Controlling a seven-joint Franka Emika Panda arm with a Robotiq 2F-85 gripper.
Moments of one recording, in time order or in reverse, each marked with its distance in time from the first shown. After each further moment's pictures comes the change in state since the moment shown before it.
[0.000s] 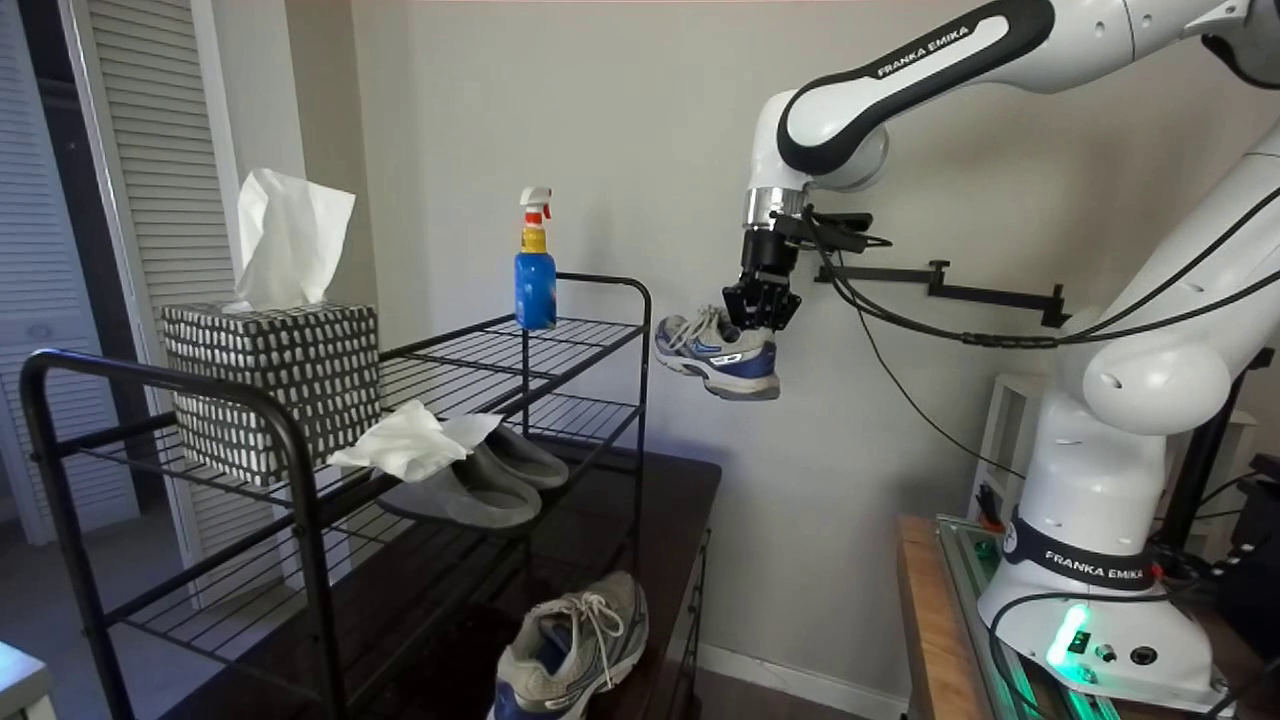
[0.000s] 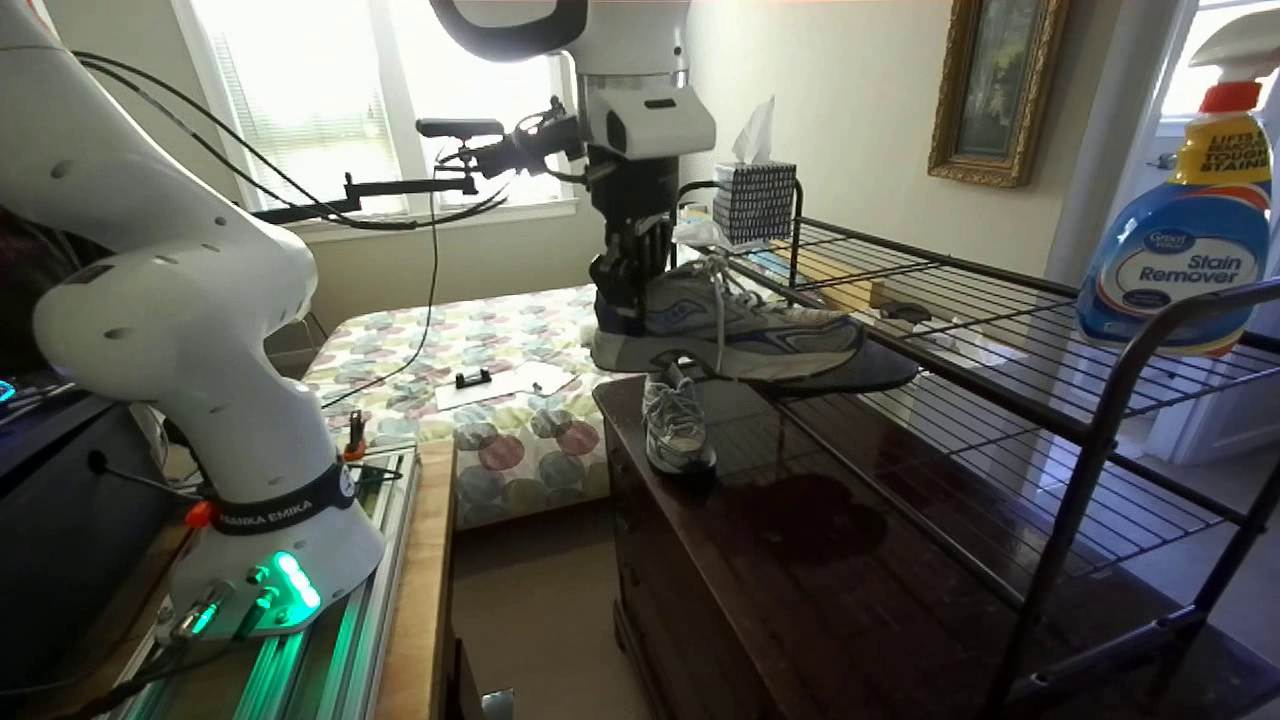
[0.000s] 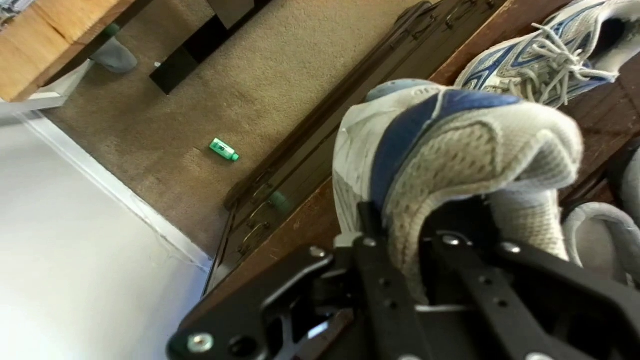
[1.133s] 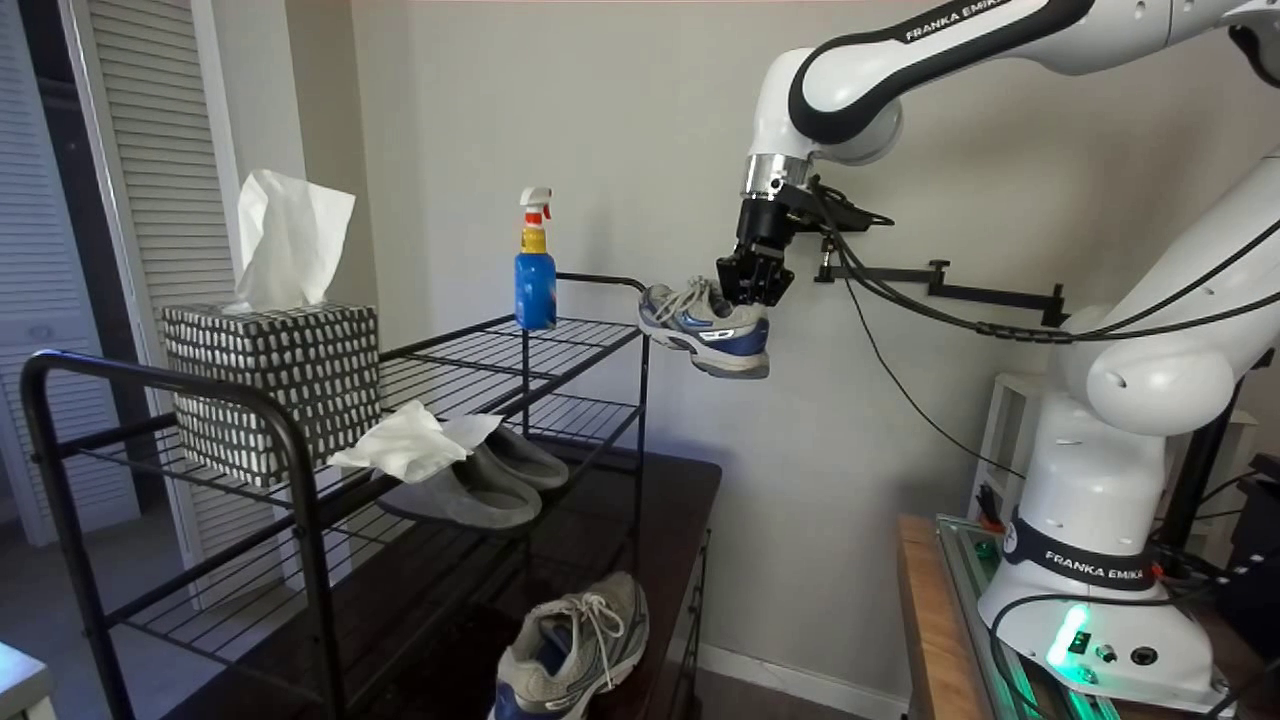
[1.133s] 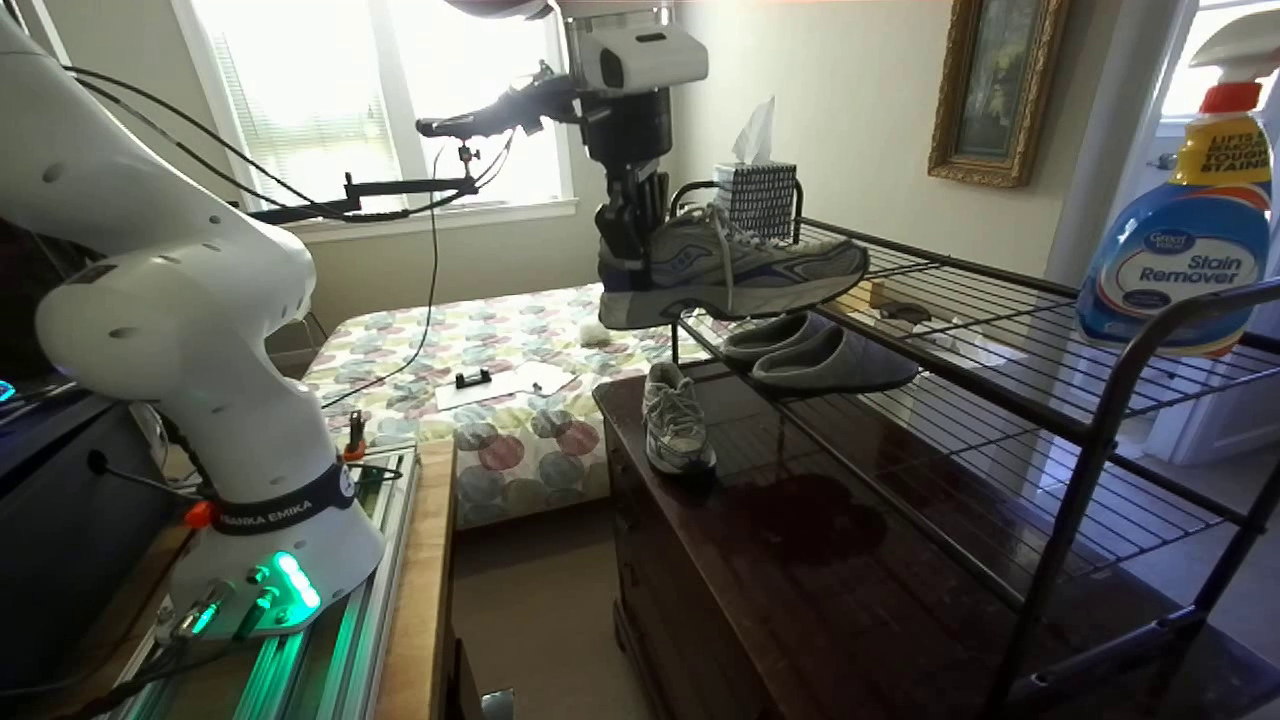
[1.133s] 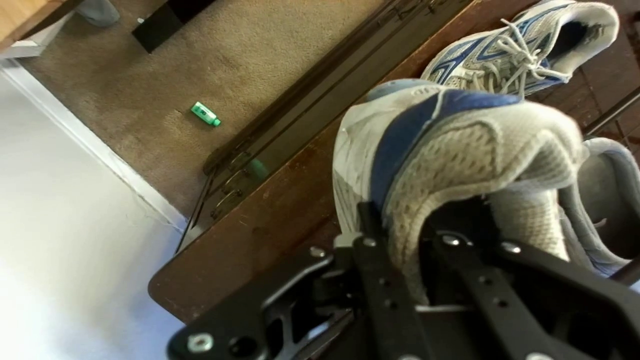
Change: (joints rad) arm 0.023 -0.063 0.048 0.025 0.001 -0.003 -0.004
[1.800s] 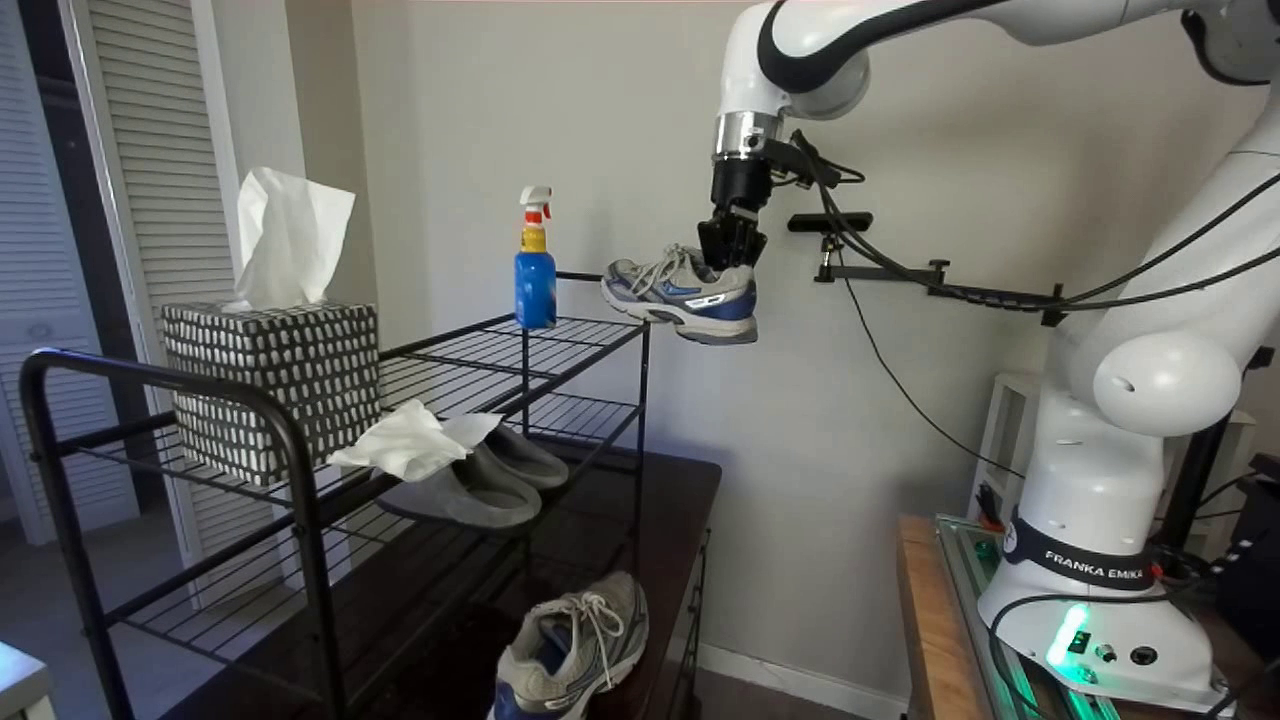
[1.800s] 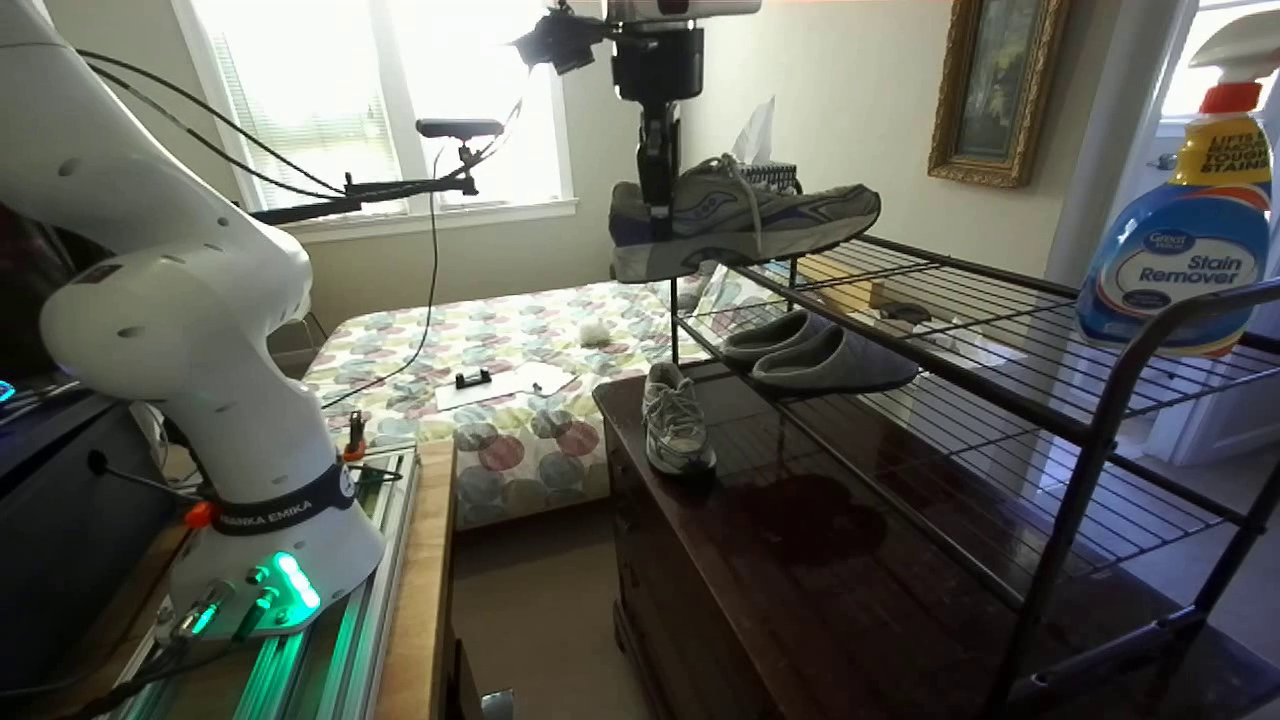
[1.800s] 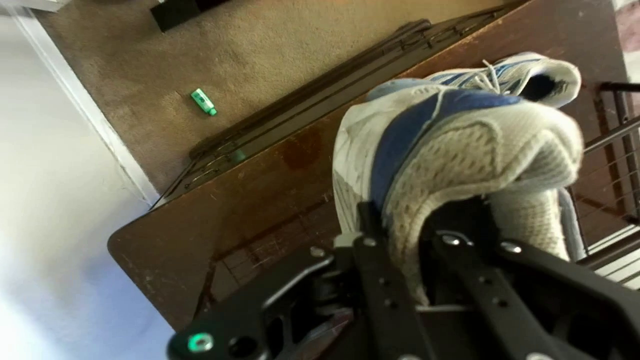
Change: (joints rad) arm 0.044 0.119 0.008 0.233 -0.016 -0.176 -0.137
